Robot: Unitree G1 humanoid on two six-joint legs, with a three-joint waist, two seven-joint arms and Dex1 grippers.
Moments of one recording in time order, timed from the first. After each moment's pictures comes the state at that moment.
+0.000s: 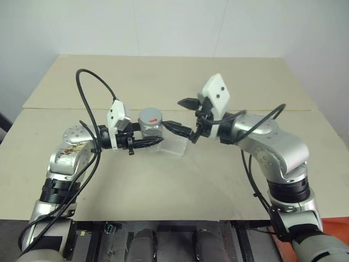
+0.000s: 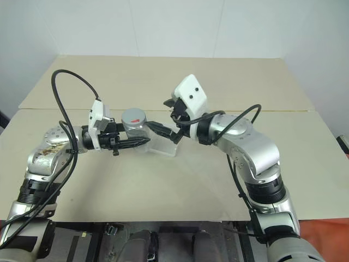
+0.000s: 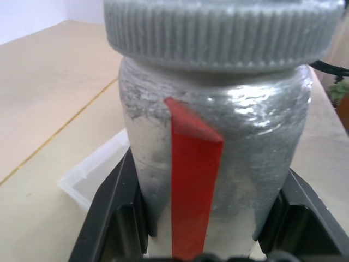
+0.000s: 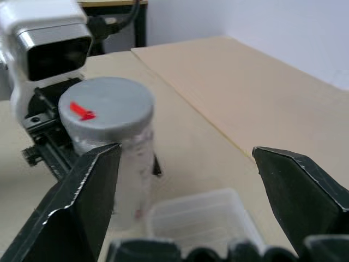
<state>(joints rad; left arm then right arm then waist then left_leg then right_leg) -0.57 0.63 -0.01 0.03 -0.48 0.38 -1.18 -0.75 -0.44 0.14 -0.41 0.50 0.89 0.57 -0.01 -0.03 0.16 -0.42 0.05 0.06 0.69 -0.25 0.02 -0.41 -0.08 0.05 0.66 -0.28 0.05</state>
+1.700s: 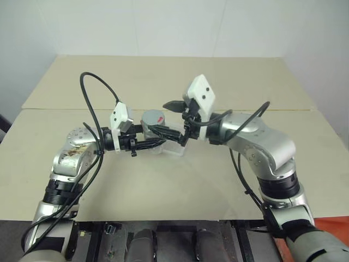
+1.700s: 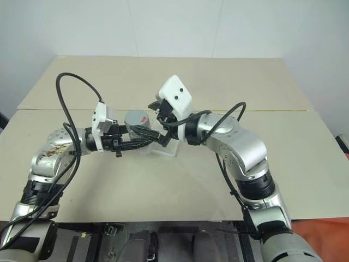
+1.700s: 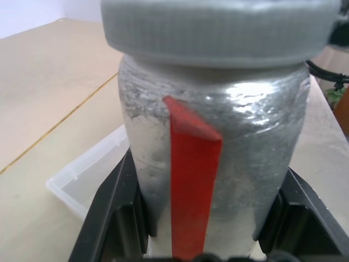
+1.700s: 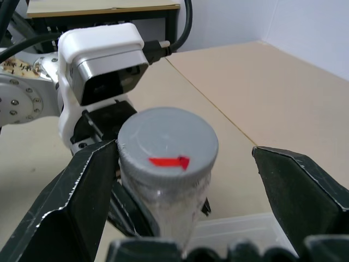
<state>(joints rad) -0.56 0.62 -0.02 0.03 -0.47 0.39 -1.16 -0.80 -0.38 0.19 -0.37 0.50 0.88 0.58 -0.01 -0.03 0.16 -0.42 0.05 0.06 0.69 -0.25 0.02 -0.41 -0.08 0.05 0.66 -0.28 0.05</state>
